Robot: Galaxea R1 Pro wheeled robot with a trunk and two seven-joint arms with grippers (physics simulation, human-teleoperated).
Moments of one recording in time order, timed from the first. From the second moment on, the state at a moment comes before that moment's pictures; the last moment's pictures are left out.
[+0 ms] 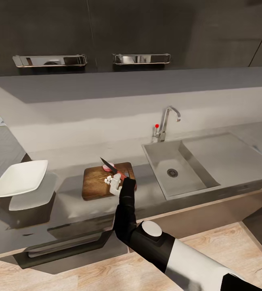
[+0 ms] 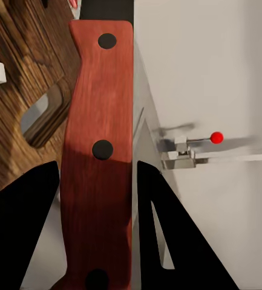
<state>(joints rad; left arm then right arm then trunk) 0.42 0.04 -0.24 -0.35 0.36 -0.67 0.17 -0.79 0.17 1.05 -1.05 0.64 0.95 -0.30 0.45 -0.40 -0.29</state>
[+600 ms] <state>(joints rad) 0.42 0.04 -0.24 -0.35 0.36 -0.67 0.17 -0.79 0.17 1.05 -1.02 0.64 0.95 -0.27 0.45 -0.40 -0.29</state>
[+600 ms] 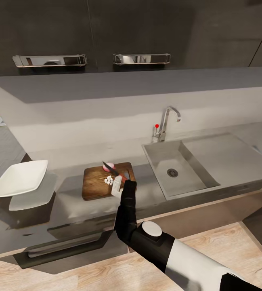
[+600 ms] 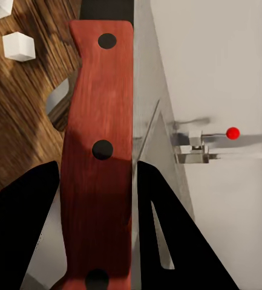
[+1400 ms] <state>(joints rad) 0.42 0.04 -0.24 -0.35 0.36 -0.67 0.17 -0.79 0.17 1.05 -0.97 0.64 0.95 -0.25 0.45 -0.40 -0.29</state>
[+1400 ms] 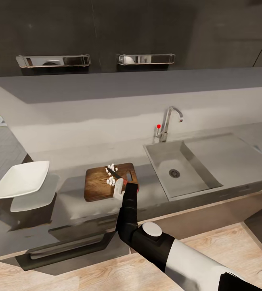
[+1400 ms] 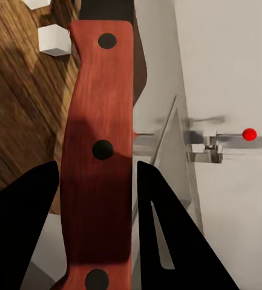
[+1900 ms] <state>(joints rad) 0.42 0.04 -0.24 -0.35 0.36 -0.67 0.17 -0.79 0.17 0.71 -1.33 0.65 0.94 -0.17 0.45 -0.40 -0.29</state>
